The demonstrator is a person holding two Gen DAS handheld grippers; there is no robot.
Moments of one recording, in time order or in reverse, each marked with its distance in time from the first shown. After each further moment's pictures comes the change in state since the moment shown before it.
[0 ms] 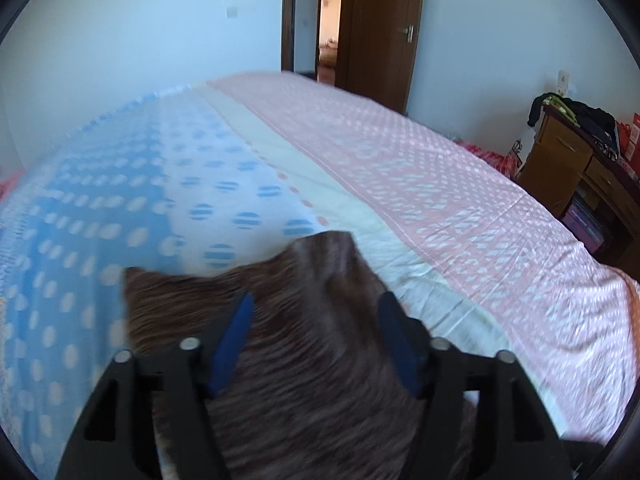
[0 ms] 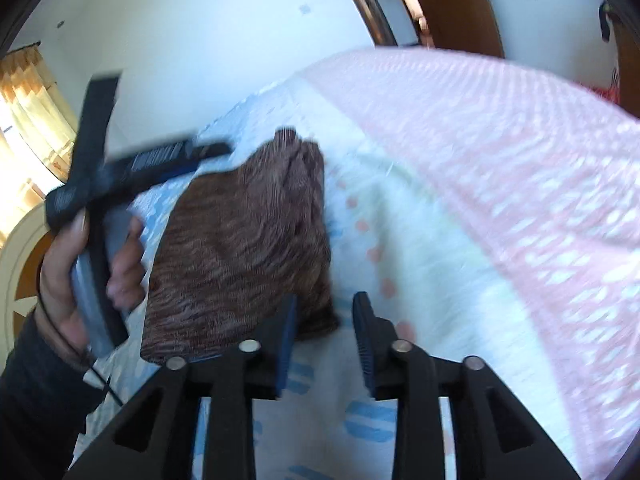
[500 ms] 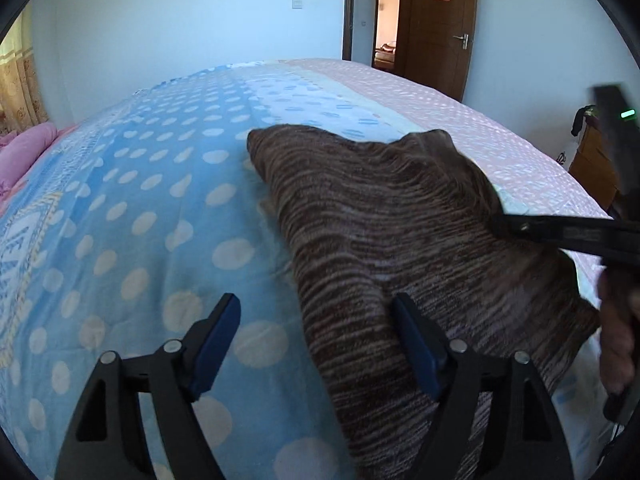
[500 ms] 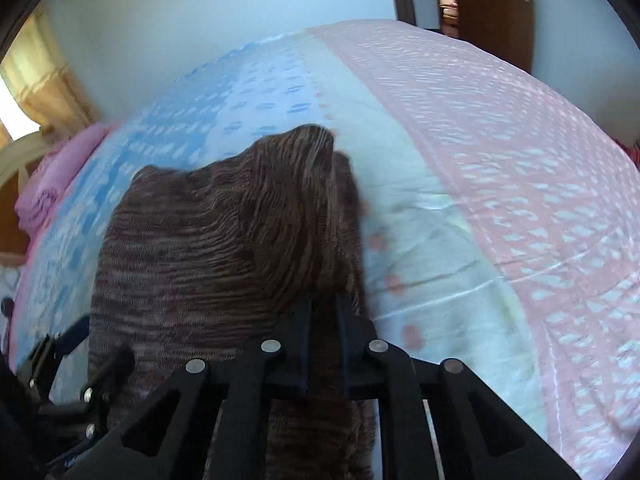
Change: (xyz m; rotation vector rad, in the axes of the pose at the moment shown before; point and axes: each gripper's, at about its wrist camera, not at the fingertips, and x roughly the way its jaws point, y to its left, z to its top) left arm -0.016 0.055 -0.107 -0.126 0.018 0.147; right arm 0.127 0.033 0.092 -0.151 0.163 -0.141
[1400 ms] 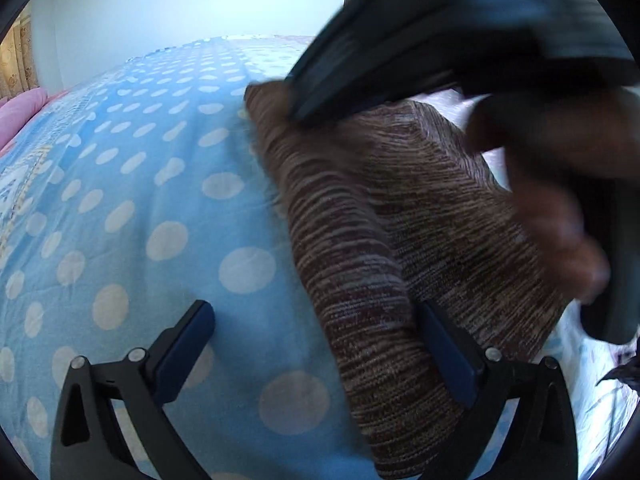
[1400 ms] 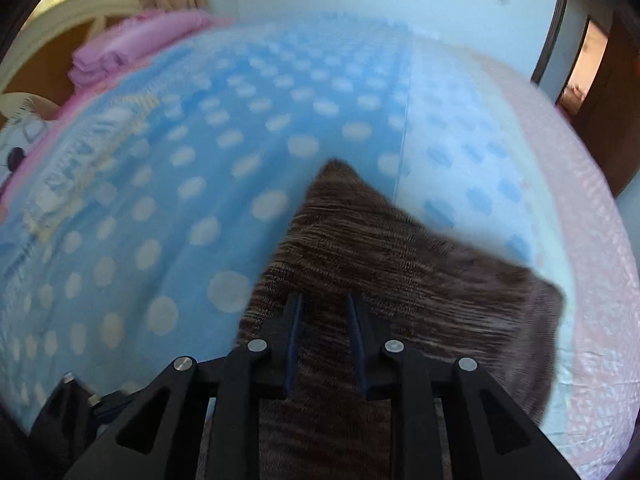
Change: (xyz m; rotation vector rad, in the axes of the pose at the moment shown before) left arm -0.009 0.004 -0.030 -0.060 0.075 -0.079; right arm 0.031 0.172 0.027 -0.518 0.140 0.061
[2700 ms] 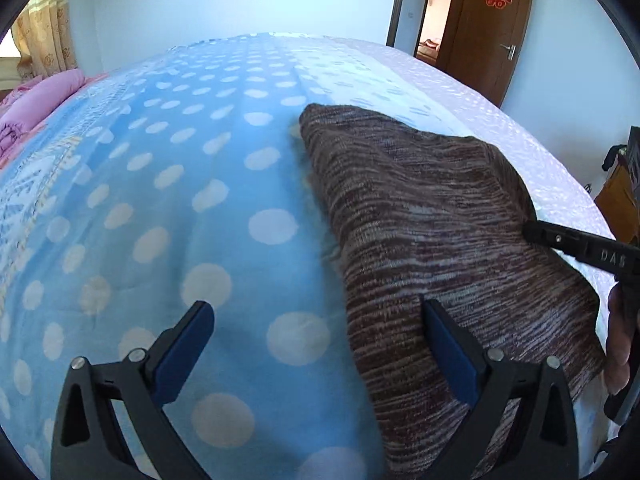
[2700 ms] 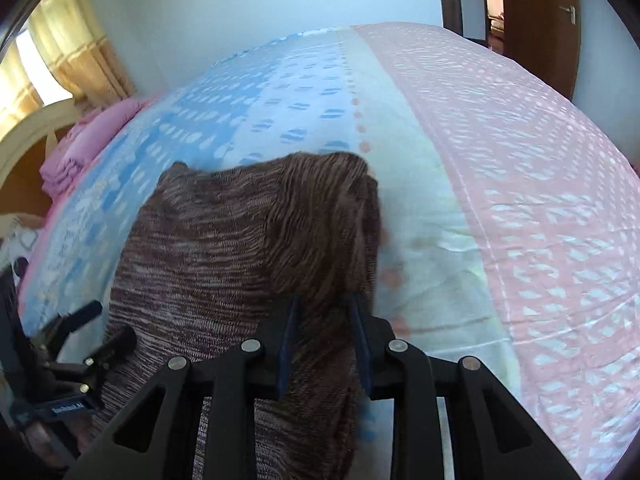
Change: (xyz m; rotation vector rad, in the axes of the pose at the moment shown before) left arm 0.016 0.022 0.034 -0.115 -0.013 0.123; right arm -0.016 -0.126 -0.064 0.381 -0.142 0.060
